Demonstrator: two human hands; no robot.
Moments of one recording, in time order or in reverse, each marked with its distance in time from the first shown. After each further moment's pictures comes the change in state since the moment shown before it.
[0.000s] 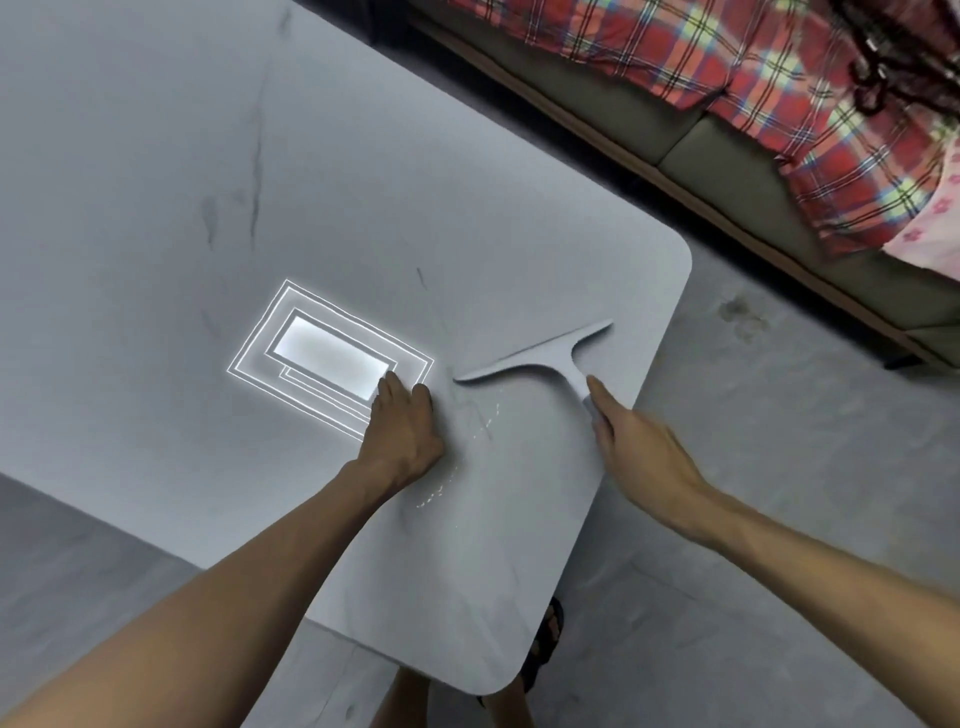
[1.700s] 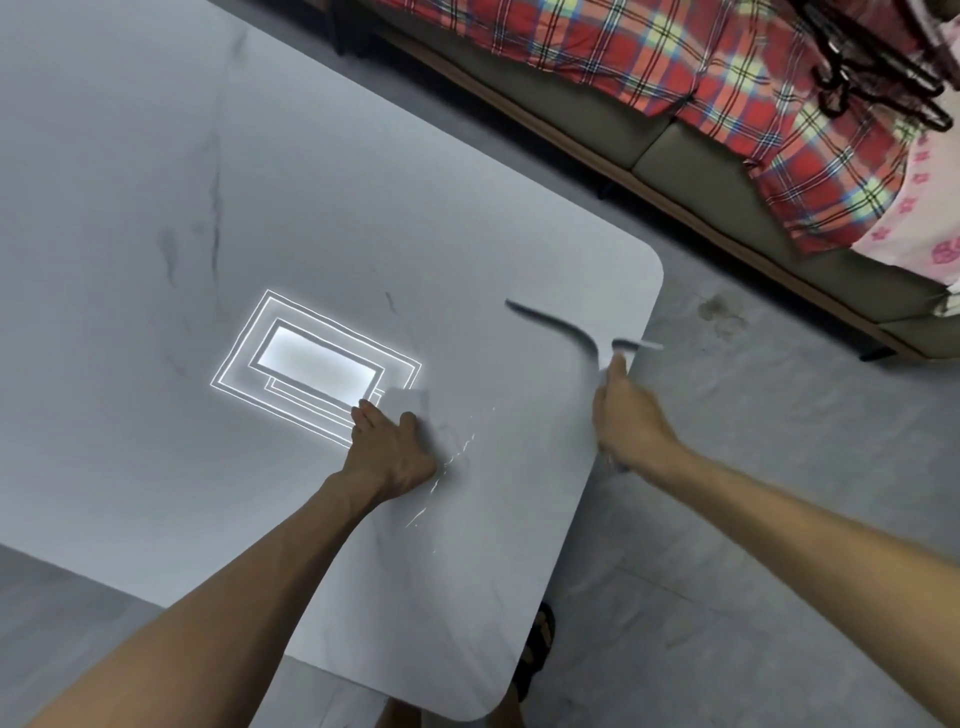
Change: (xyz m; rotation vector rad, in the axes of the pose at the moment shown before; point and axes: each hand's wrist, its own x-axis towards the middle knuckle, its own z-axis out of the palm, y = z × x) left_hand 0.022 0.018 -0.009 0.036 -0.219 -0.093; right_hand 0.059 -0.002 -0.038 0.222 -0.055 0.435
